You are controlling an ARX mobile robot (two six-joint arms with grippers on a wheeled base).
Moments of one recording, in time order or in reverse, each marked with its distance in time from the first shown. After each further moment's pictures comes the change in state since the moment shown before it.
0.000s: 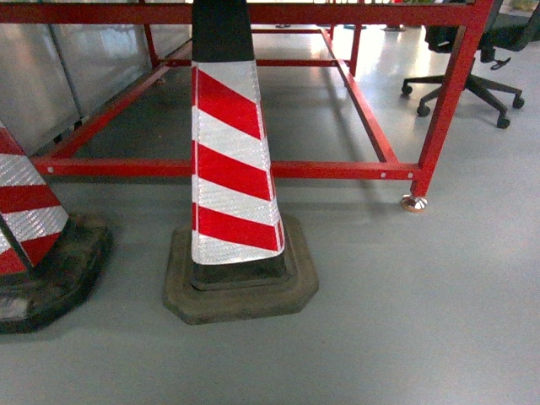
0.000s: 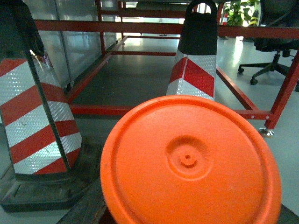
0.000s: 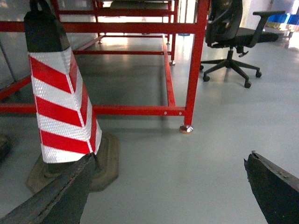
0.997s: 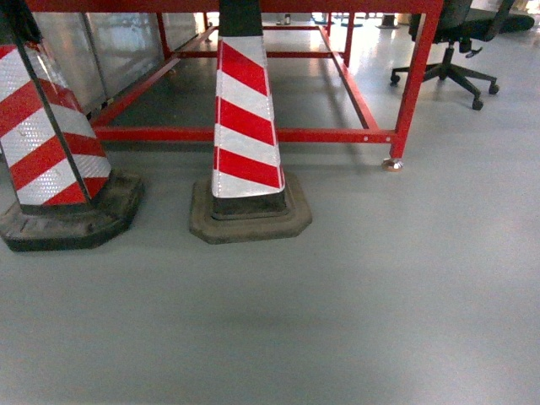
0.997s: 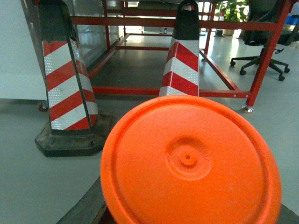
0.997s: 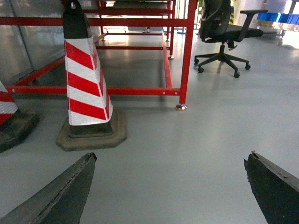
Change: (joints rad) left arm 0.000 0.000 0.000 0.002 0.000 0.000; right arm 0.000 0.000 0.000 -0.001 -0.001 0.000
